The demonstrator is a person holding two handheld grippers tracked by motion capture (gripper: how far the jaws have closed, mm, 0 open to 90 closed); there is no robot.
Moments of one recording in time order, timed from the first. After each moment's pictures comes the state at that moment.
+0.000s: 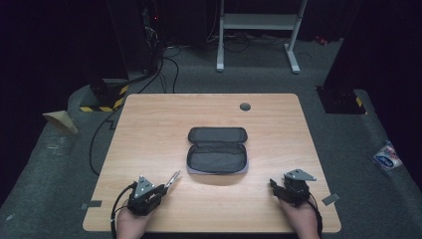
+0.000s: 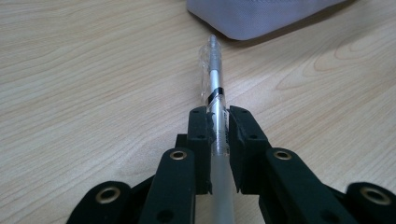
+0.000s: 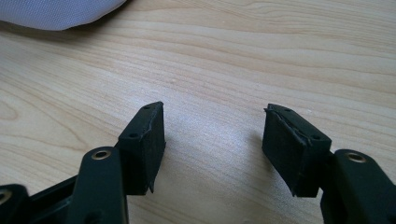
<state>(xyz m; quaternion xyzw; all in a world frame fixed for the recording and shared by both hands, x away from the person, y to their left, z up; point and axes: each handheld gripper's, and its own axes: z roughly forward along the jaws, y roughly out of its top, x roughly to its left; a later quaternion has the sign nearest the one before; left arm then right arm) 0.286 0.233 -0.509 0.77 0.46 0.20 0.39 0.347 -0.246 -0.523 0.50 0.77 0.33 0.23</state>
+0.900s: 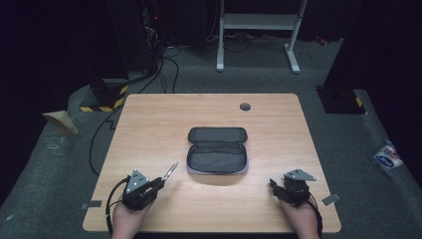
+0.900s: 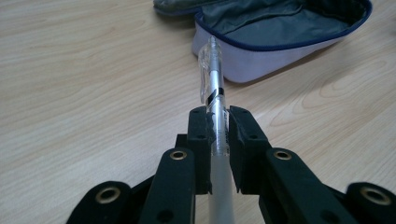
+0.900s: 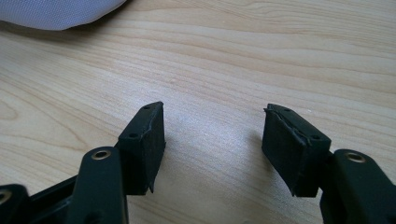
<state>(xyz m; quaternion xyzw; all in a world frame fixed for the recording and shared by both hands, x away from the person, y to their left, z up) 0.293 0.237 -0.478 0.76 0.45 0.21 0.42 0.347 -0.247 -0.523 0.50 0.77 0.33 0.23</state>
